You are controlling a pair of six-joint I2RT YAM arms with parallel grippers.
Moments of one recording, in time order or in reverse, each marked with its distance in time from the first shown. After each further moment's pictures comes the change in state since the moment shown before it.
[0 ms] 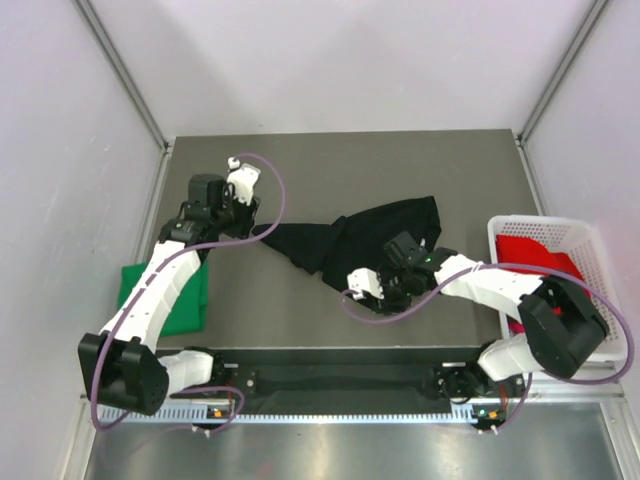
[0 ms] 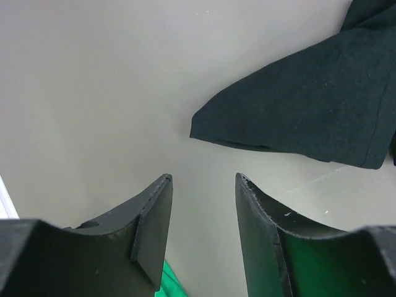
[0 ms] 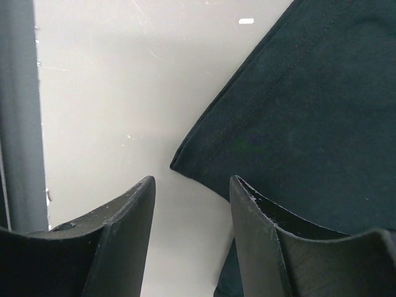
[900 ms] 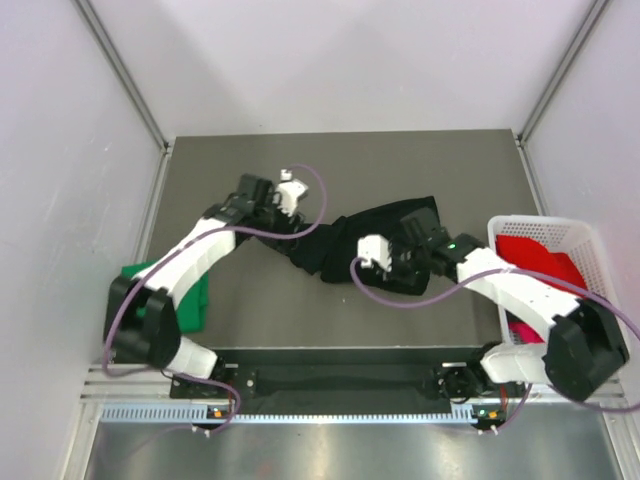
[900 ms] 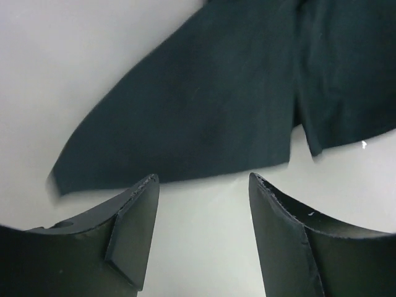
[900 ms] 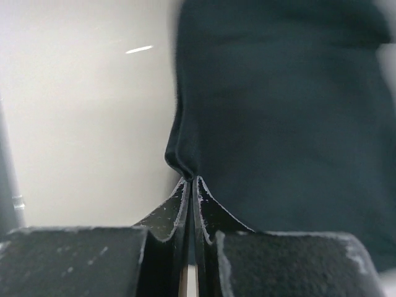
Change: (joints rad) left arm -0.166 0.215 0.041 -0.019 0.143 -0.021; right arm -0.085 -0.101 0.096 -0.028 0.011 0.072
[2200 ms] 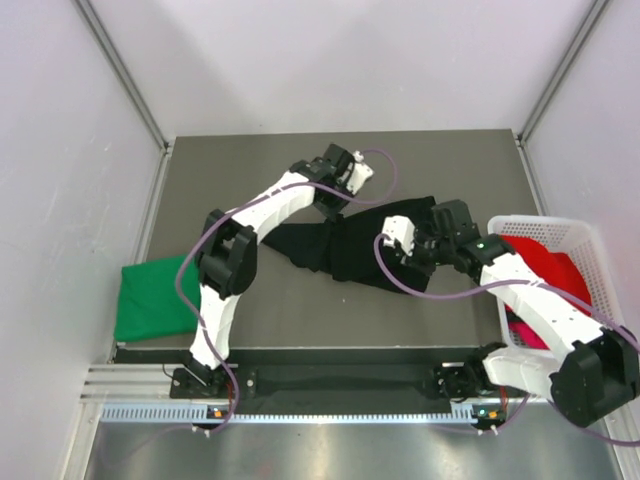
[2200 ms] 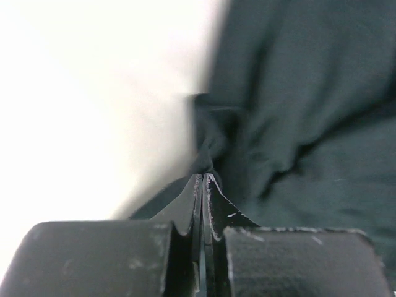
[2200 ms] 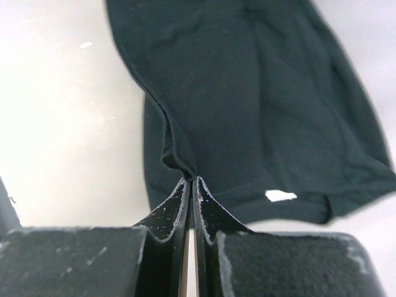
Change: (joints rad) left arm -0.265 0.733 0.787 -0.260 -0.237 -0.008; right arm -0.171 -0.148 0.012 -0.027 -0.015 0.096
